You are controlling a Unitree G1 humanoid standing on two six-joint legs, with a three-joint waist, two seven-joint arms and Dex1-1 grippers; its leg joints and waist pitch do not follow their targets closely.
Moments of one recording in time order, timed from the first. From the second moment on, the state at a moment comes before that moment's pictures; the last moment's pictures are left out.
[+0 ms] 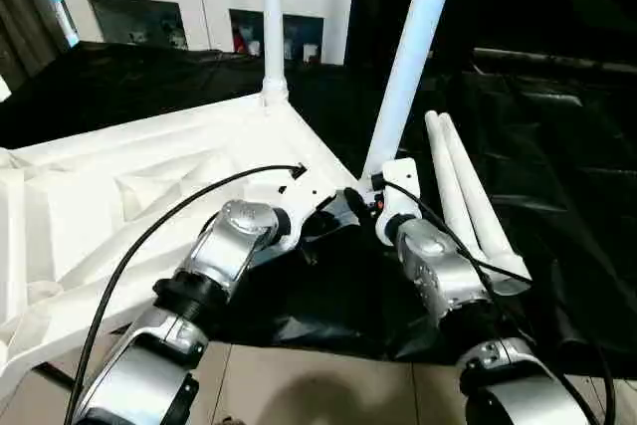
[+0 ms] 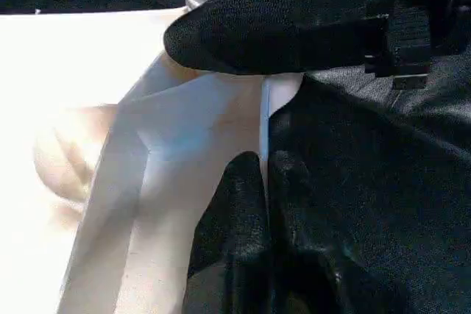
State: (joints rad) left arm -0.67 0.18 -0.30 0.61 0.08 0.32 -0.73; right arm -0.59 0.01 0.04 0.76 0.08 0.08 0.18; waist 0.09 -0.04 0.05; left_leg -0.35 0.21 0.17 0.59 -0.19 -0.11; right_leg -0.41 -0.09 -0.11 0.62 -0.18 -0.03
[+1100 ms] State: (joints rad) left arm -0.51 0.42 -0.30 0.40 0.01 0.20 -1.08; right arm -0.49 -0.22 0.18 0.51 0.13 0.19 0.85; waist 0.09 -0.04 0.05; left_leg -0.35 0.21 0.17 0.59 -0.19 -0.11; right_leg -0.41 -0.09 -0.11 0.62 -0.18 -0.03
